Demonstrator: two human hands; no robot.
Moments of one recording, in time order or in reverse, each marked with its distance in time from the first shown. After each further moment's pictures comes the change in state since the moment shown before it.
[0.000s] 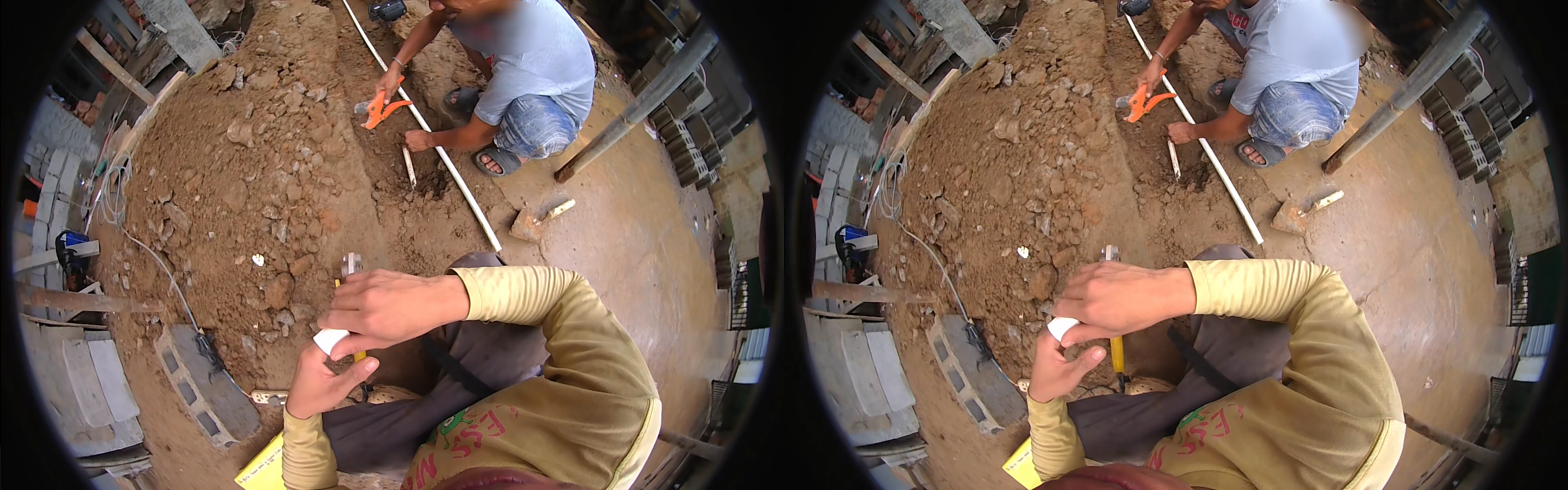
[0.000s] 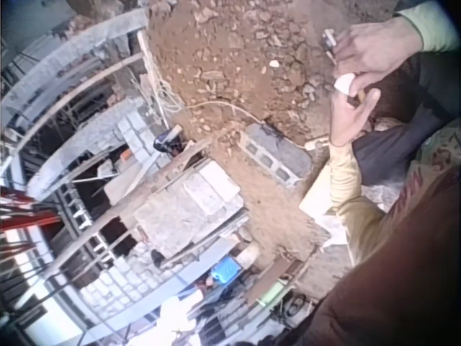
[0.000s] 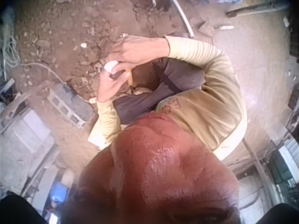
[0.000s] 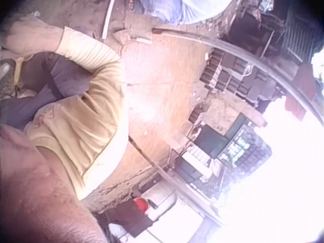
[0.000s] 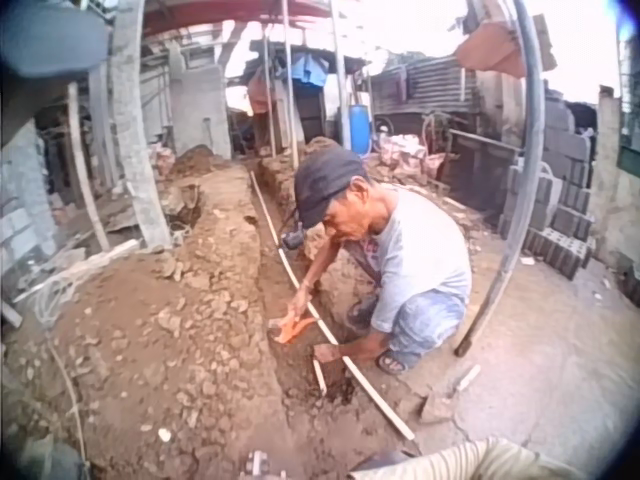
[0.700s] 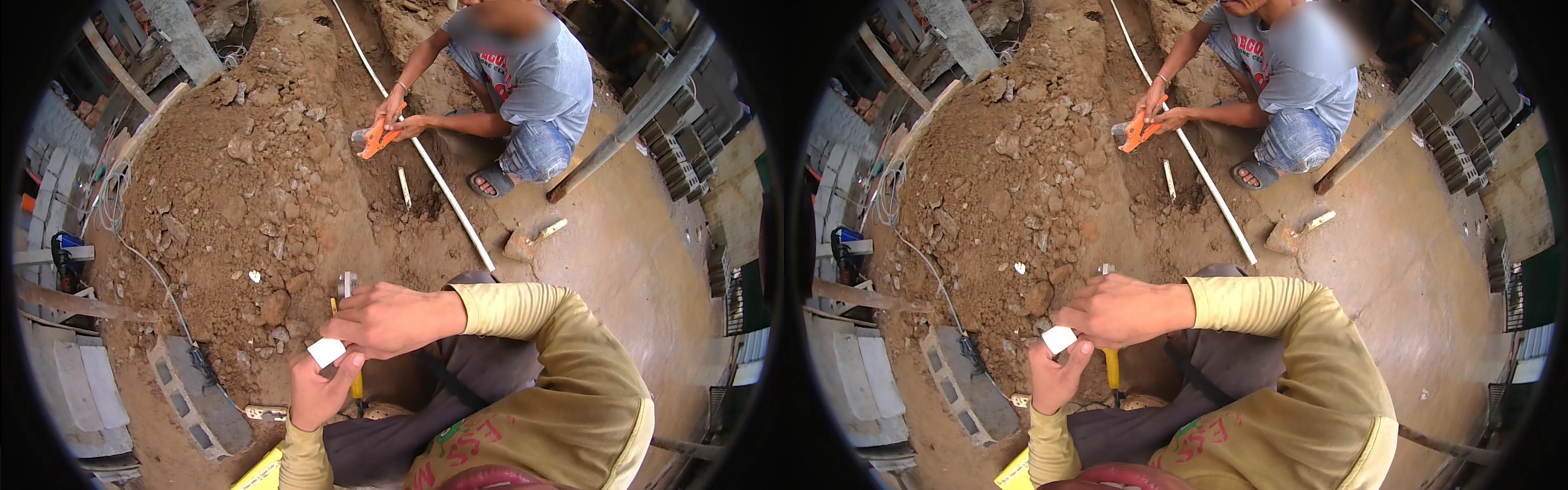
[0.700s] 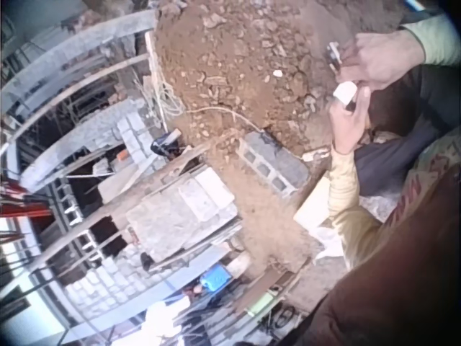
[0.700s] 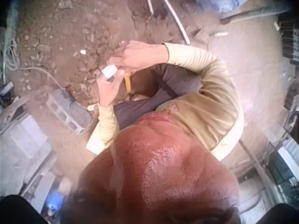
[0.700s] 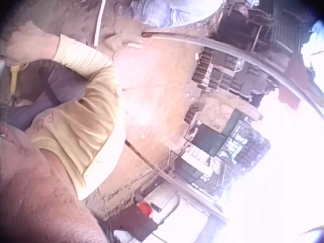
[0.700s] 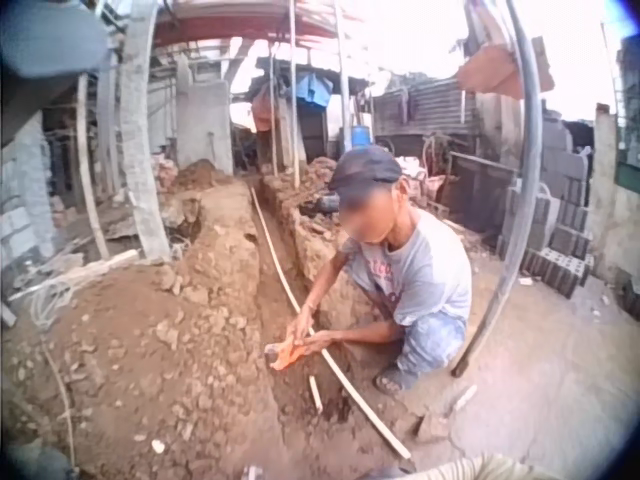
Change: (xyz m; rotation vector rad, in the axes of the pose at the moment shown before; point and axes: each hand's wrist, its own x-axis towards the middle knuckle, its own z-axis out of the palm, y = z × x) left_hand 0.002 0.001 0.006 0.185 0.242 0.032; right_hand -0.003 0.003 0.000 -0.079 -0.068 0.057
